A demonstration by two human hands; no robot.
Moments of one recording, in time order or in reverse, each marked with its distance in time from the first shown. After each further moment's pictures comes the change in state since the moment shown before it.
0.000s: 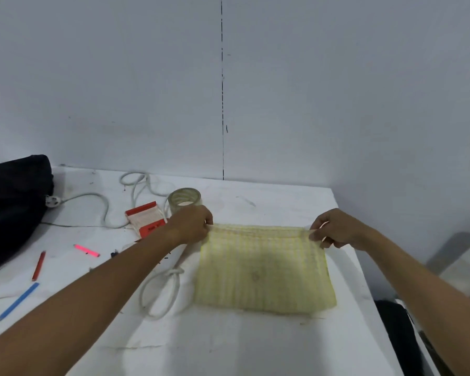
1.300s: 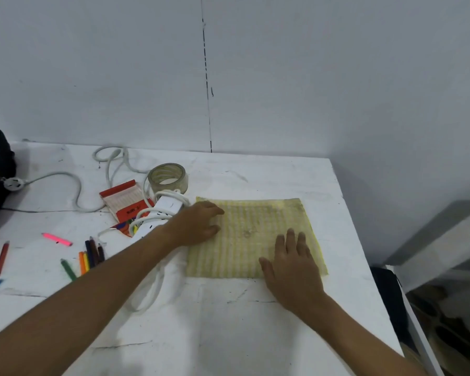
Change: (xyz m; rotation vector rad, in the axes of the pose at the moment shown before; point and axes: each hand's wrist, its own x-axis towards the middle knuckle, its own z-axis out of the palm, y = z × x) left_hand 0.025 -0.008 0.072 -0.048 -0.048 0.282; right_hand -0.029 0.033 0.164 -0.803 0.485 -0.202
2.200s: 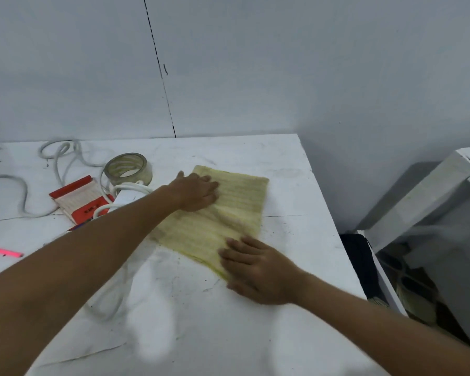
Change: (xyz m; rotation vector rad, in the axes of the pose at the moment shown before) left_hand 0.082 0.030 -0.002 0.410 -0.360 -0.018; right_hand -0.012 0.032 0.015 0.190 0.153 -0.851
